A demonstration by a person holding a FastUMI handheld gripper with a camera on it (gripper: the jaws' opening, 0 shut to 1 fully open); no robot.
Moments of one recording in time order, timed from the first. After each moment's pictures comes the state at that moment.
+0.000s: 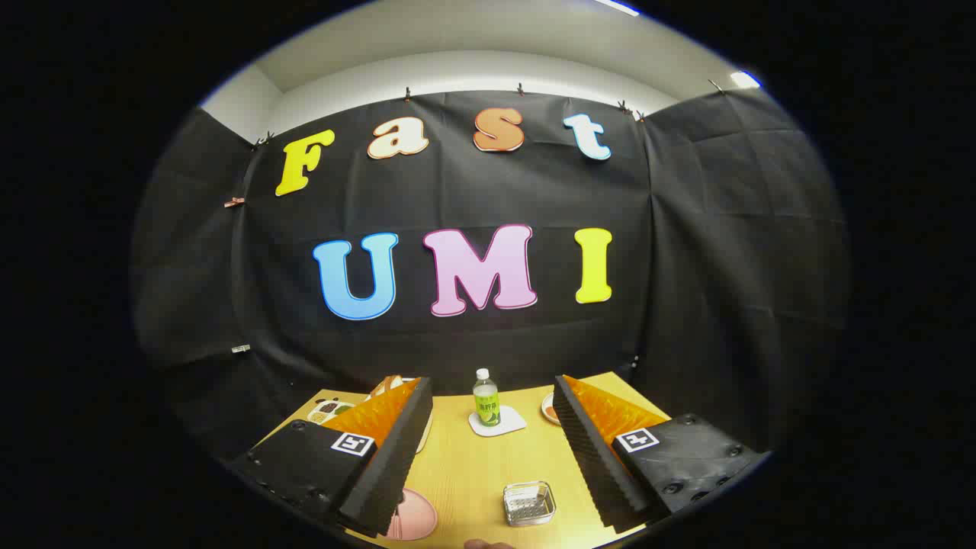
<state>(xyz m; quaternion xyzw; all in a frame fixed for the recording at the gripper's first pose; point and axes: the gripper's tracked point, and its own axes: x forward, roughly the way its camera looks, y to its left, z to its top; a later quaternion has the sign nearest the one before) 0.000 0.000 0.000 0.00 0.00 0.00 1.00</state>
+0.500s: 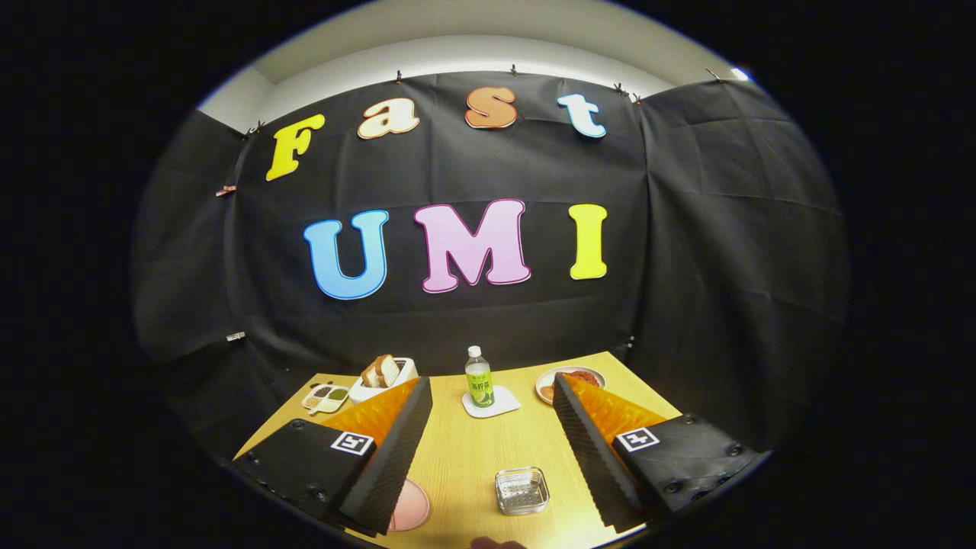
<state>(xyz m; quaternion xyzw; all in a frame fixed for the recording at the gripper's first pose) 0.008 -0.013 -0.017 0.01 0.03 -0.01 1.00</state>
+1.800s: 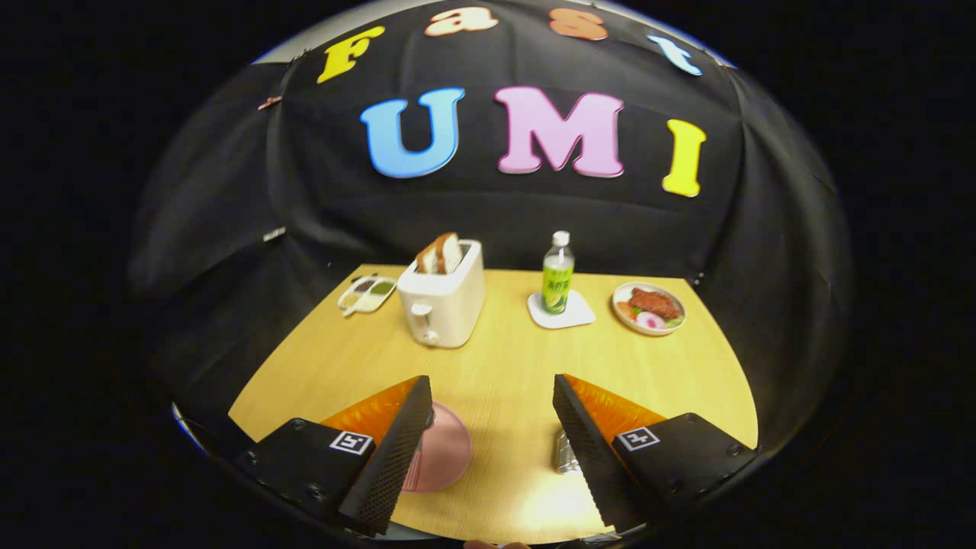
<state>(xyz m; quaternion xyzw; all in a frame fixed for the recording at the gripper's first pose) 0.038 0.103 -0.189 -0.07 0.26 0.12 0.95</state>
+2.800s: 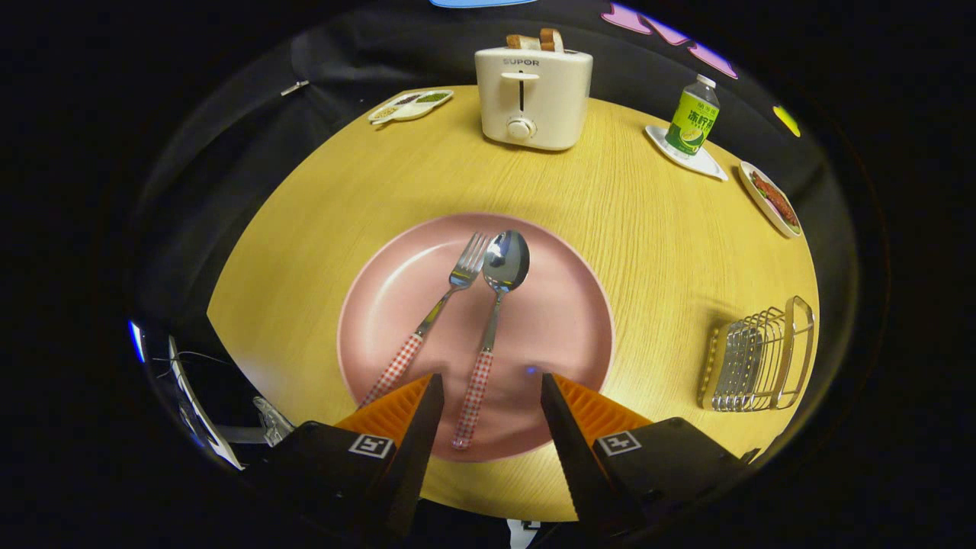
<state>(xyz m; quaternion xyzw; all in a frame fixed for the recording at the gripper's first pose) -0.002 0.169 -0.409 -0.13 0.52 0.15 0.83</state>
